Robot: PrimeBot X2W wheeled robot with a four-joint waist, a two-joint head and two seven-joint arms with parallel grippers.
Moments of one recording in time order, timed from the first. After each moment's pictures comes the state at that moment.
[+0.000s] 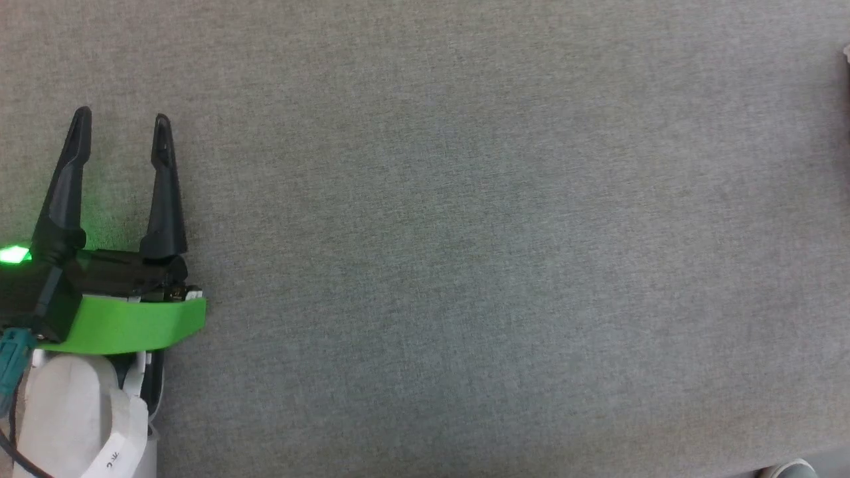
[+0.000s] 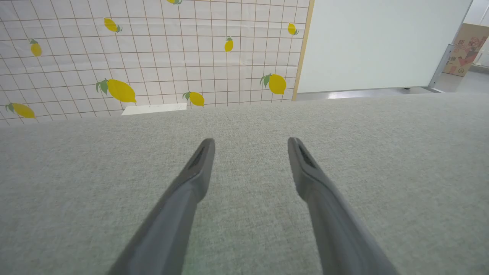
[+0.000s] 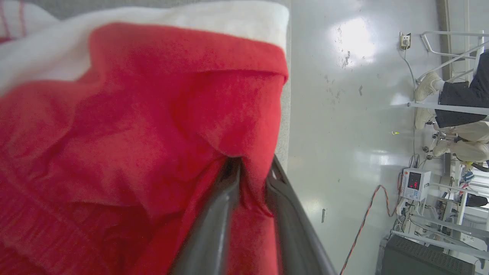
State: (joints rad) left arm -0.24 0.23 0.06 -0.21 -0.15 -0.12 -0.25; right arm -0.77 -0.74 0.04 0.52 0.15 0.13 0.61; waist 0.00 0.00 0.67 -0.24
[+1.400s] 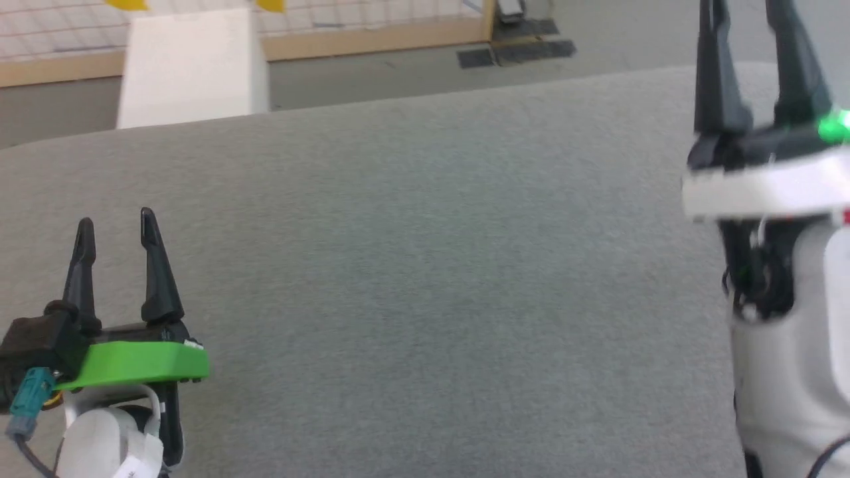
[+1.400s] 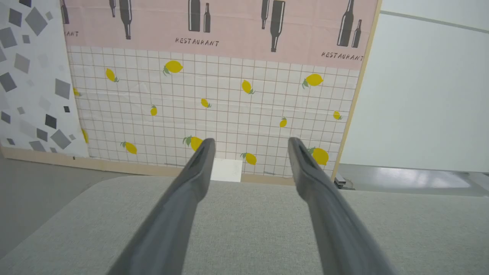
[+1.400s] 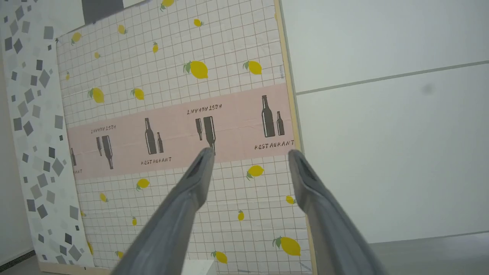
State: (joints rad) left arm -0.13 0.15 0.13 -0.04 -0.23 -0.03 -0.26; right arm -0.55 -0.06 0.00 0.00 0.33 0.13 -0.13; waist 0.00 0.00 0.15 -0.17
